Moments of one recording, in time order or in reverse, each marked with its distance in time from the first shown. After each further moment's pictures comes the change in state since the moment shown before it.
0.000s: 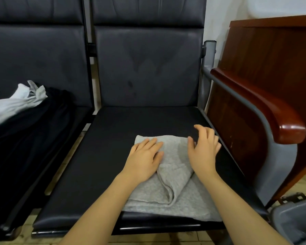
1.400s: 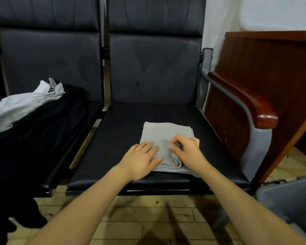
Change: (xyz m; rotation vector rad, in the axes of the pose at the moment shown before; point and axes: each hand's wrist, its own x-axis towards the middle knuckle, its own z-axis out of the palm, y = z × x) left_hand -0.077 -0.007 -0.022 0.202 -0.216 0.080; right_hand -0.054 -0.024 -0.033 0.187 -0.501 -0.271
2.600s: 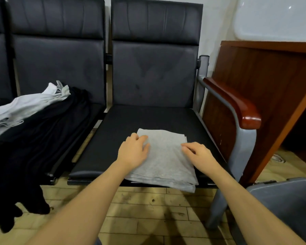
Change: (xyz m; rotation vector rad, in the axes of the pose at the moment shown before) left_hand -0.006 0.019 -0.013 -0.212 0.267 -0.279; right_hand -0.036 0.027 -0.043 -0.139 -0.098 0.214
